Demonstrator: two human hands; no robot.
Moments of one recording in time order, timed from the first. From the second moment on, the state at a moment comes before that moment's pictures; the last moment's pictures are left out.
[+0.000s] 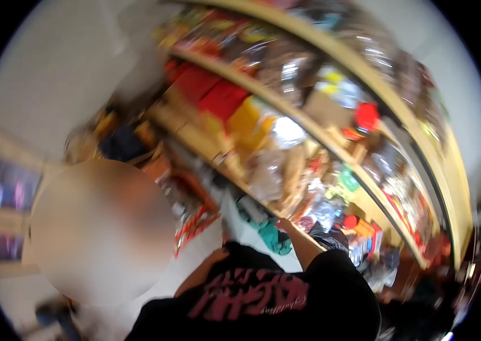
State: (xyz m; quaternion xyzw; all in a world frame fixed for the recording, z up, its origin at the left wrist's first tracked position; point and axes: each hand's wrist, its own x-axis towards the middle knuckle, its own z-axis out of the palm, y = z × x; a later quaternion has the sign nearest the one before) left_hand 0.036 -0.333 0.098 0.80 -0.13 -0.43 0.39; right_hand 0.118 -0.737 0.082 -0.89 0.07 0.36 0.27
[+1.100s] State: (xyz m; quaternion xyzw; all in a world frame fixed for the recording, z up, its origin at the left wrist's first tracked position) left_hand -0.099 -0.409 0.142 0.65 -0.34 -0.65 0.19; right_hand -0.462 -0.766 0.151 -0.56 0.56 0.03 0.62
